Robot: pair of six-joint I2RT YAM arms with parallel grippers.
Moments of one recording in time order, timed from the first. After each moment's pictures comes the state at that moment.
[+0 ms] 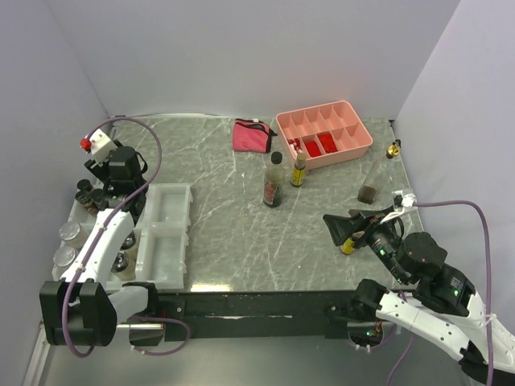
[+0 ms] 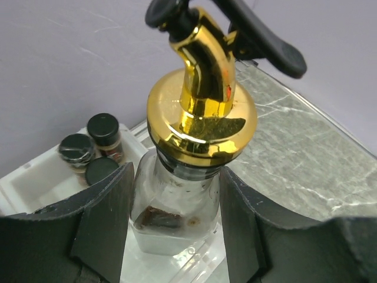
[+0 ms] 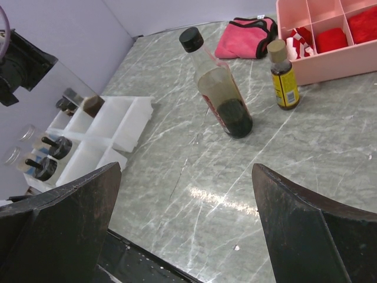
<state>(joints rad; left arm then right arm) -0.03 1.12 0.84 0.05 -0.80 -0.36 0.93 0.31 0.83 -0.64 0.46 0.52</state>
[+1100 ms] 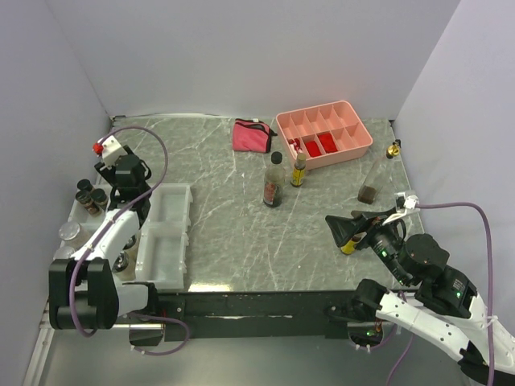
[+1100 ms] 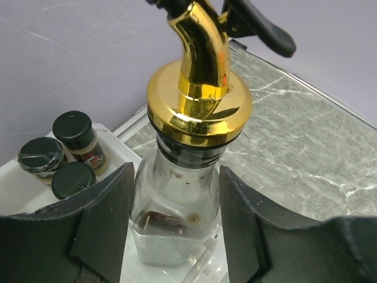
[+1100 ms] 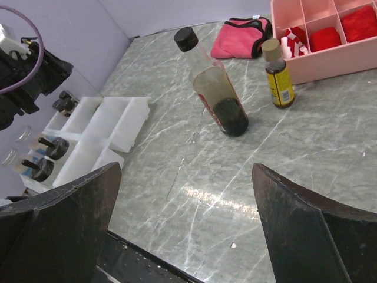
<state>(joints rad) -0.01 1.22 0.69 0.34 -0.68 -0.26 0.93 0.29 0.83 -0.66 0.47 0.52</state>
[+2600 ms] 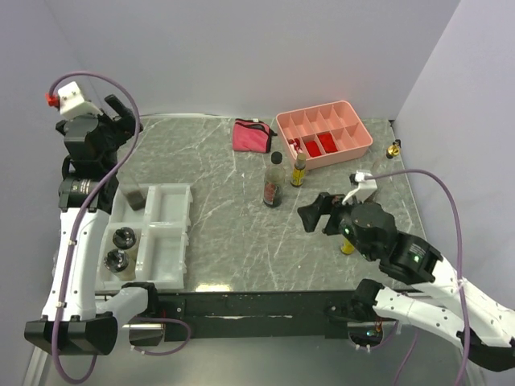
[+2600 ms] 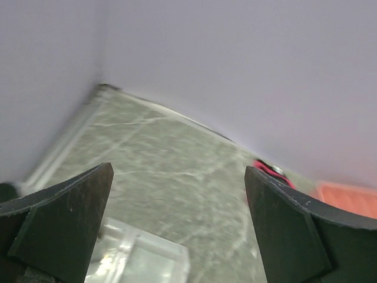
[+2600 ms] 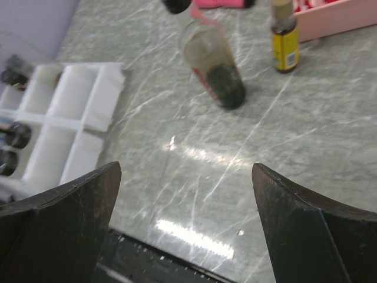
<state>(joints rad) -0.01 1.06 1.33 -0.35 -0.35 -0.37 0.93 0.64 0.91 -0.65 0.44 0.62</state>
